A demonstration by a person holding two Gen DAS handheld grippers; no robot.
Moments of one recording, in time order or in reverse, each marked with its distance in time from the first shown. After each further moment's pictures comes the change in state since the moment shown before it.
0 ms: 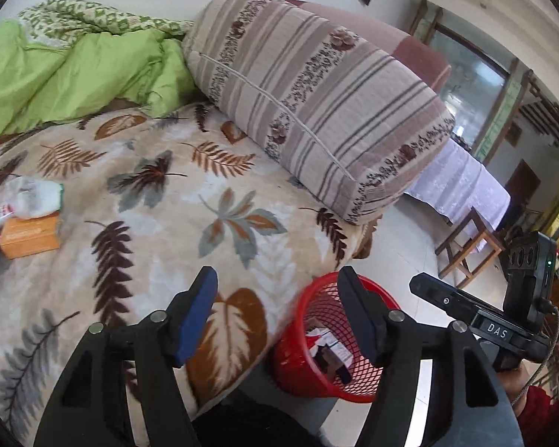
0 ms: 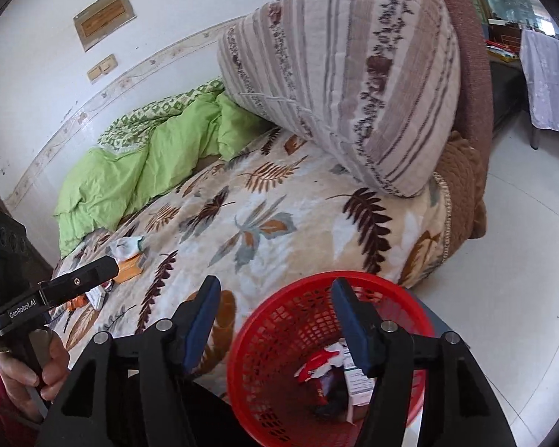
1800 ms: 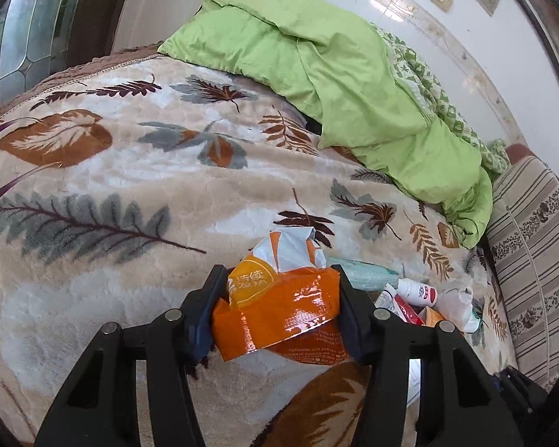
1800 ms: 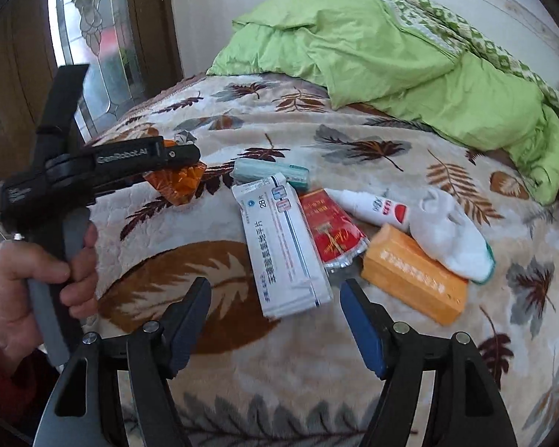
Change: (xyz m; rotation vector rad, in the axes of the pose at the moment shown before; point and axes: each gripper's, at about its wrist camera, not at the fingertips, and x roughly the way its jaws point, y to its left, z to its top) left arm -0.157 0.389 -0.046 -0.623 -0.309 0.628; right arm 0.261 0.408 -0.081 -0.825 0.331 0.384
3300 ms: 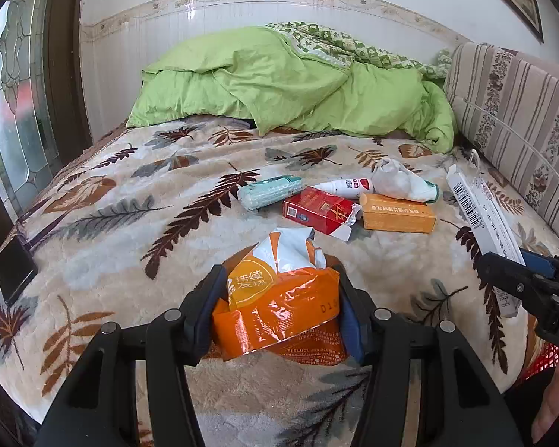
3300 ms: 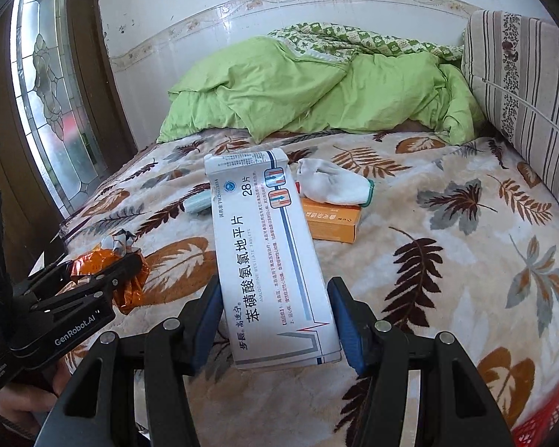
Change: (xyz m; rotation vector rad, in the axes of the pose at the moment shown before) left arm -0.098 -0.096 -0.126 0.429 -0.084 0.130; right arm -0.104 -0.042 -0.096 0.314 -0.224 -0.097
